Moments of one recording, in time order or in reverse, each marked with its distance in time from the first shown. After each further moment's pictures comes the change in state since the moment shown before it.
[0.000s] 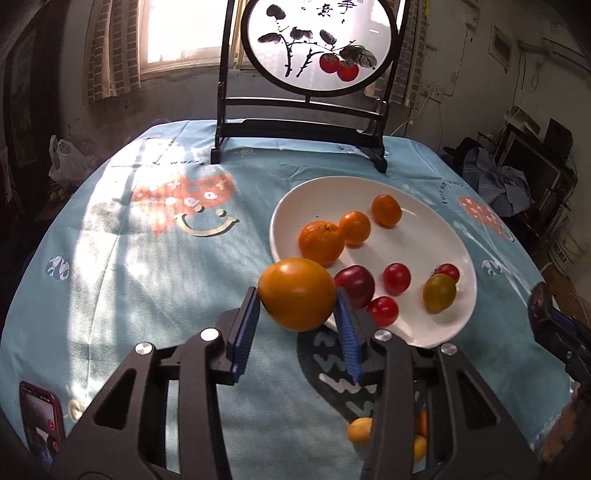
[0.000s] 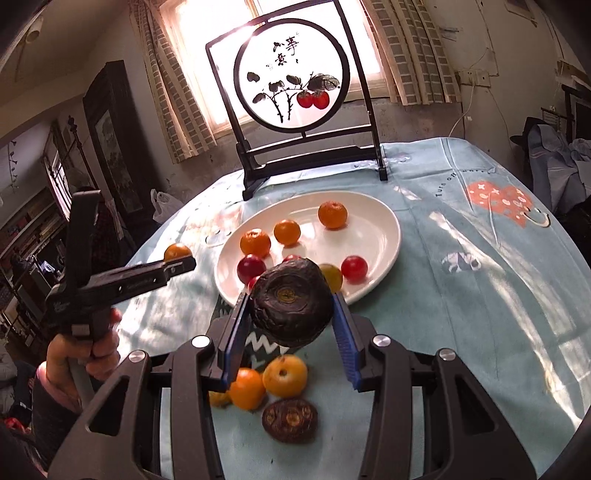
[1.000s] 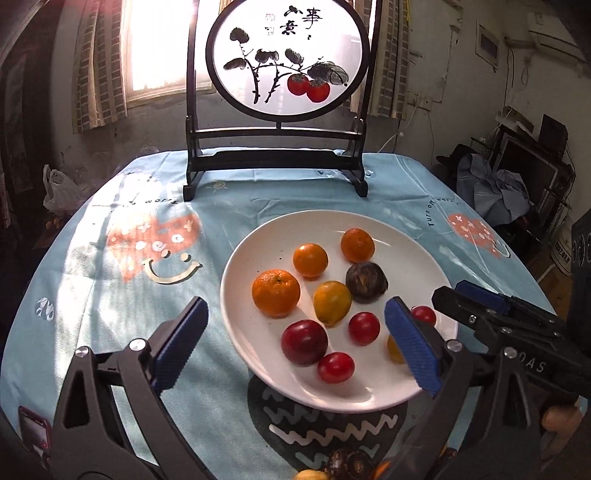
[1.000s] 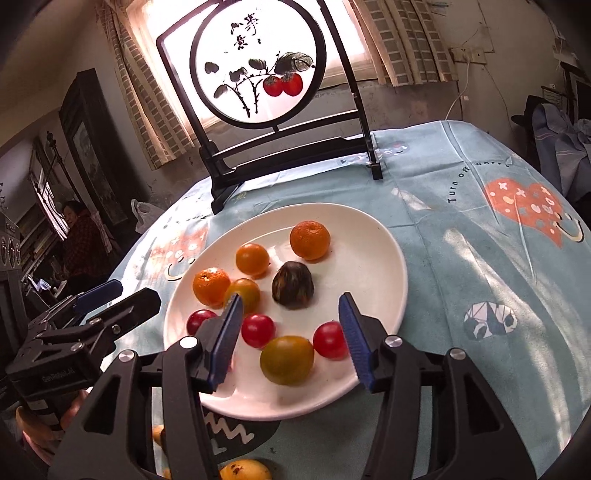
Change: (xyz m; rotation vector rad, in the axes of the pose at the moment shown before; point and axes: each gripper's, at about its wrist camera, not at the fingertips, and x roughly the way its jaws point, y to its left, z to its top) left arm 0.012 -0.039 0.025 0.050 -0.064 0.030; right arm 0.076 -0.035 0.038 0.079 0.047 -0.004
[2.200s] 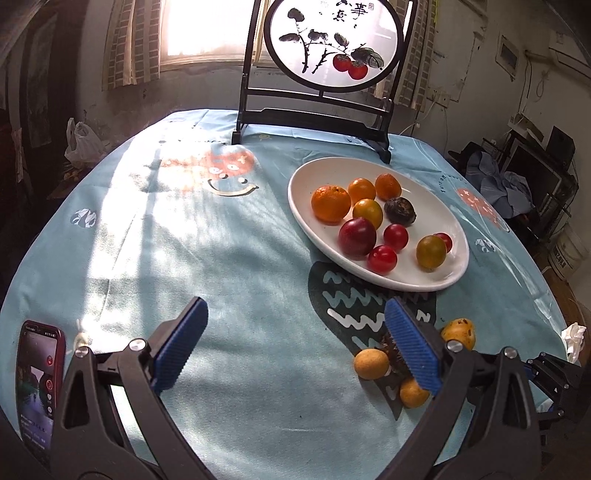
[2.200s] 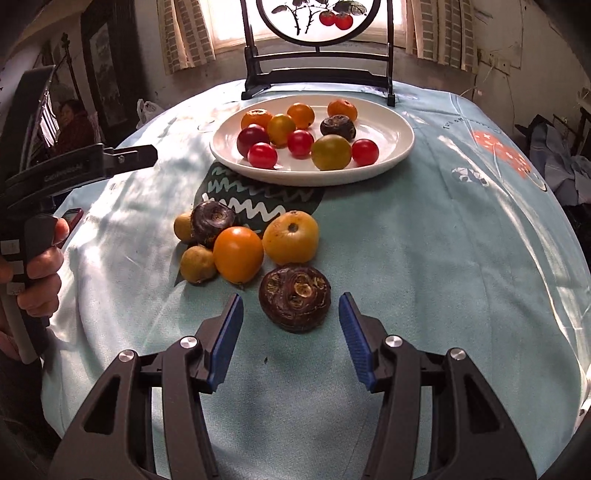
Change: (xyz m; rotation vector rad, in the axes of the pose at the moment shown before) left arm -0.053 0.054 -0.077 -0.107 0.064 0.008; right arm -0.057 0.055 -0.127 -0.232 0.244 -0.140
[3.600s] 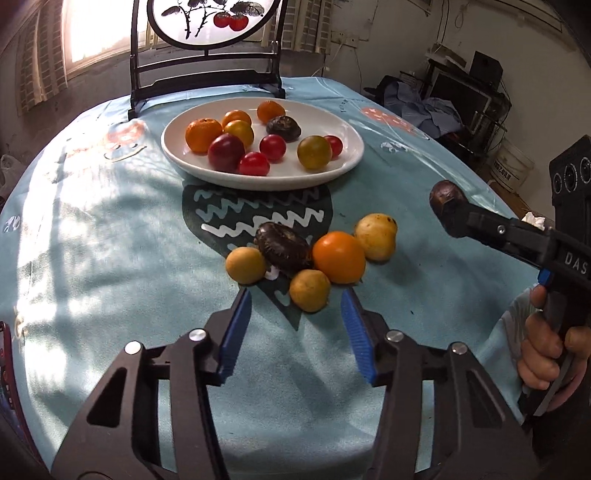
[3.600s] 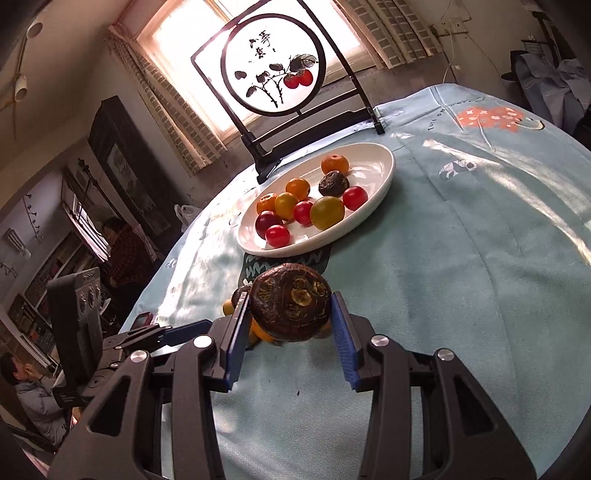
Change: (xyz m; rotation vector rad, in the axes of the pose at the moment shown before) left arm -0.001 -0.066 -0.062 0.254 0.155 -0.232; right arm -0.039 -0.054 -0.009 0.333 -0.275 0.311
